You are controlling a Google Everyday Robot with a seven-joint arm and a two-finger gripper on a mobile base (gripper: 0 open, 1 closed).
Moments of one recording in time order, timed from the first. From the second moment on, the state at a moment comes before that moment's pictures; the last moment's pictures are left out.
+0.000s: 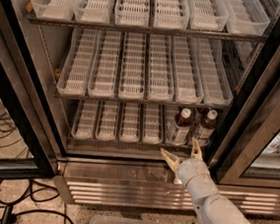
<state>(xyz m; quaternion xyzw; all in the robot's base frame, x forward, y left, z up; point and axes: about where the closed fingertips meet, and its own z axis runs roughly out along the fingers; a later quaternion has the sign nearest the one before) 0.587 -0.171 0.620 -0.20 0.73 0.00 0.66</state>
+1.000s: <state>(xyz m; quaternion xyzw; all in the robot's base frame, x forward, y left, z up) 0.611 -0.169 0.622 -0.18 0.72 -0.01 0.67</state>
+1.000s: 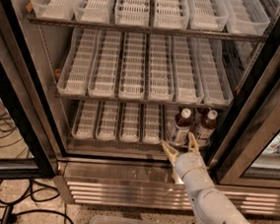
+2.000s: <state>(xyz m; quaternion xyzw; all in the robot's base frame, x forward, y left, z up) 0.635 -0.179 0.622 -0.17 0.72 -0.04 0.68</state>
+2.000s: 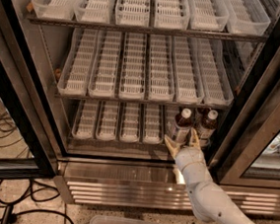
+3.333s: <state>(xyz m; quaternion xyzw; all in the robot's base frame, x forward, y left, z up) 0.685 -0.178 0.618 -0.17 0.72 -0.04 0.67</state>
